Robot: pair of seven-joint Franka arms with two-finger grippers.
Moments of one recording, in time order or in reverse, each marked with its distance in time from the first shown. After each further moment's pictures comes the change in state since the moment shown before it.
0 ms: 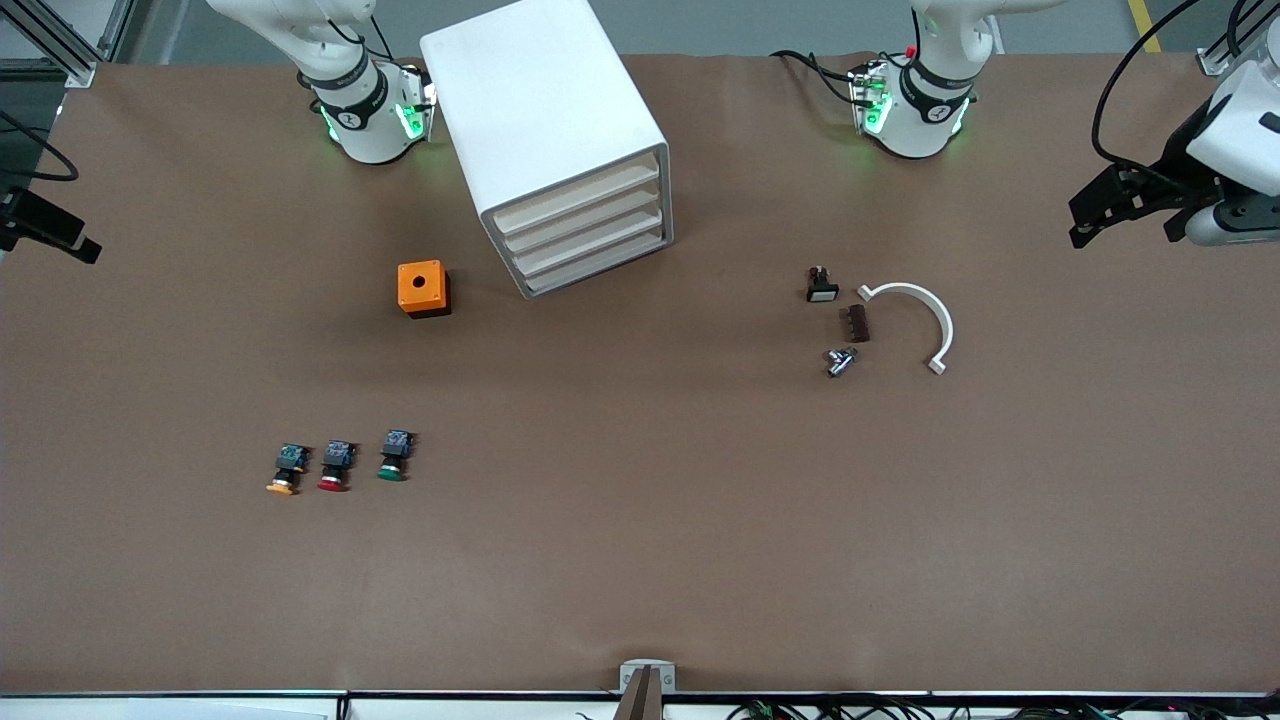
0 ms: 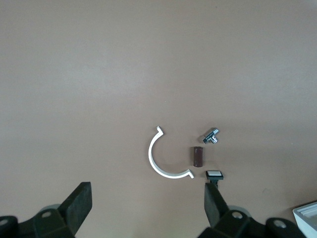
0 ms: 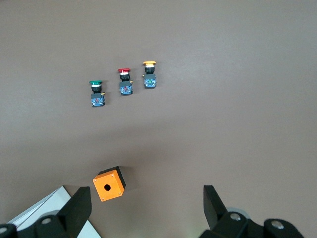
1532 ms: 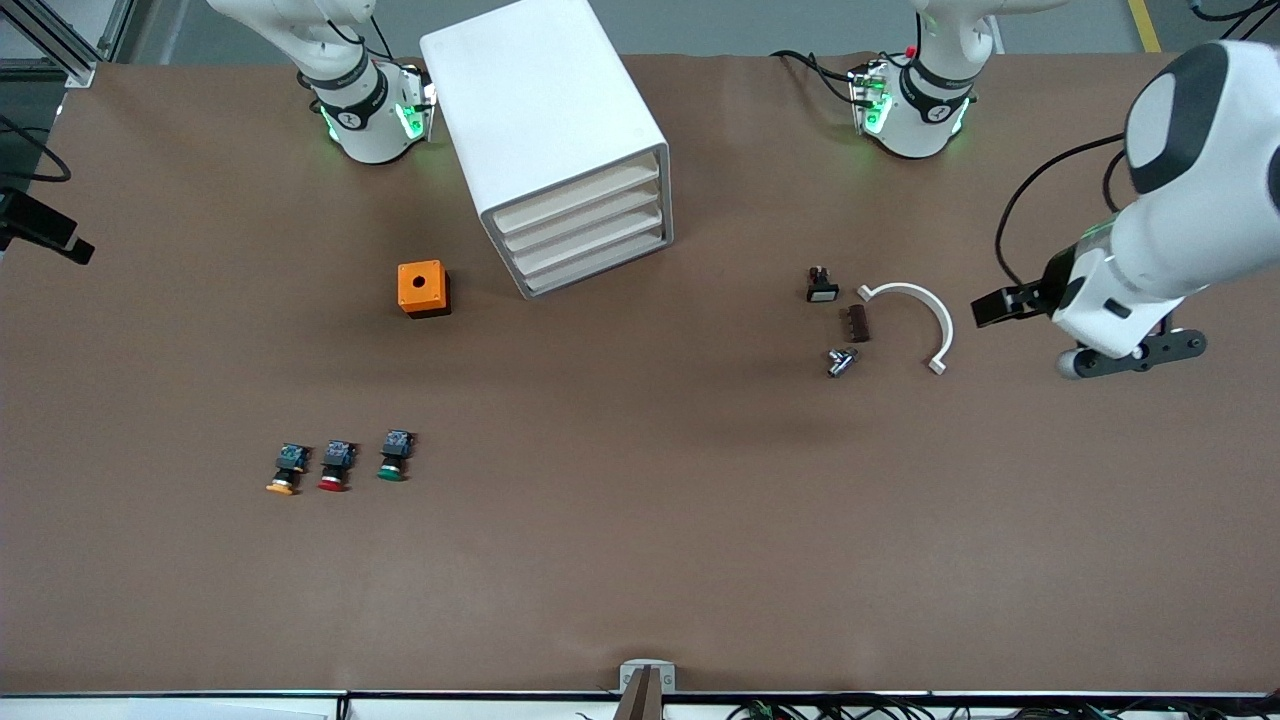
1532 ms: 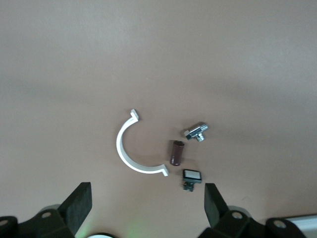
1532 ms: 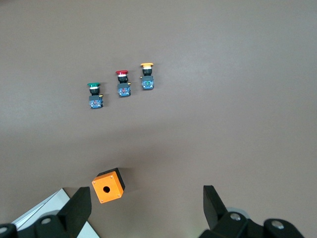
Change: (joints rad) left arm -0.043 0.267 -0.044 0.002 -0.029 0.044 -0.285; right arm -0.012 0.000 -0.001 0.000 0.003 0.005 0.000
